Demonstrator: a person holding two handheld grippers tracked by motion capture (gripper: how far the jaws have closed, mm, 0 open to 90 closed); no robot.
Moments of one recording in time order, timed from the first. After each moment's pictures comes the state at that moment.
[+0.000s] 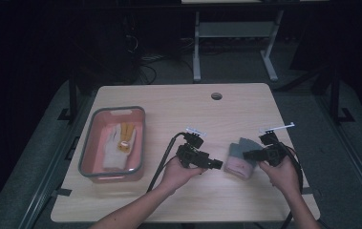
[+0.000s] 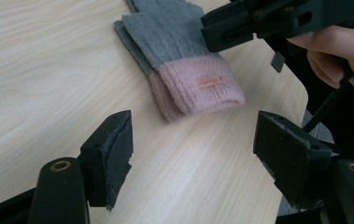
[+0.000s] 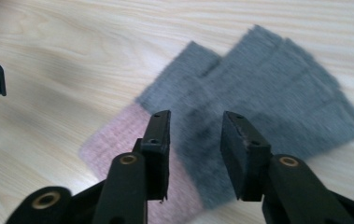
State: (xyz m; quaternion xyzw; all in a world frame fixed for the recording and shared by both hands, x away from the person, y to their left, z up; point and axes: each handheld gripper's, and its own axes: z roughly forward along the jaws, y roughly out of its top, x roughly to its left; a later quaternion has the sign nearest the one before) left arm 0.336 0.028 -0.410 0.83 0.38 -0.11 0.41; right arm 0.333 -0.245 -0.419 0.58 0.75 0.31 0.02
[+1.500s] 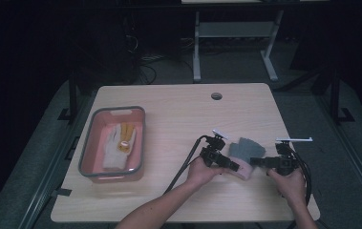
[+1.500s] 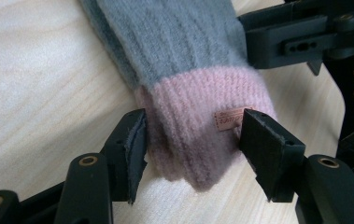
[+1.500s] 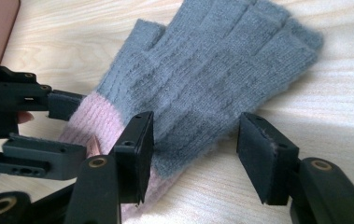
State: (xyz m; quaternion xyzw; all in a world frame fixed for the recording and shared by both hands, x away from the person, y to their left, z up) left arm 0.359 -0.038 -0.457 0.84 0.40 -0.15 0.34; right arm 0.316 -0.284 -0.455 0.65 0.67 0.36 -0.03
